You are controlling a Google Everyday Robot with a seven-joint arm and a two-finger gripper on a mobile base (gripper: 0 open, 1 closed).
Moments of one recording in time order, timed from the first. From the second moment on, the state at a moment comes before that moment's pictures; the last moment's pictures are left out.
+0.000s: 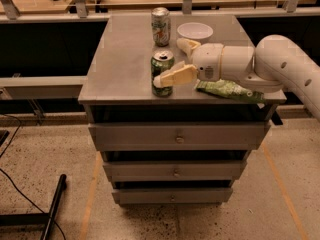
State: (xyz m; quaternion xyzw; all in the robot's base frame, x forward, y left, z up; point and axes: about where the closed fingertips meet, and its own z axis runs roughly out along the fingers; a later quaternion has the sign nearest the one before) arm 0.635 -0.019 0.919 -0.45 0.61 0.36 0.55
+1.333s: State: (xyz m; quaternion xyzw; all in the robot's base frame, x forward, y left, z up) arm 0.635 -0.010 0.929 -0.41 0.60 0.39 0.56
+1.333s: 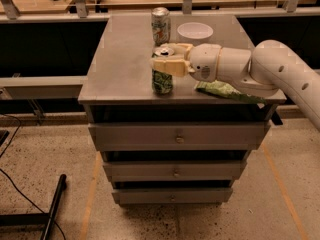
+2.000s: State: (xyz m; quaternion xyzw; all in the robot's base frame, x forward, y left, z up) arm 0.642 -0.004 0.978 -0.47 0.63 0.34 0.52
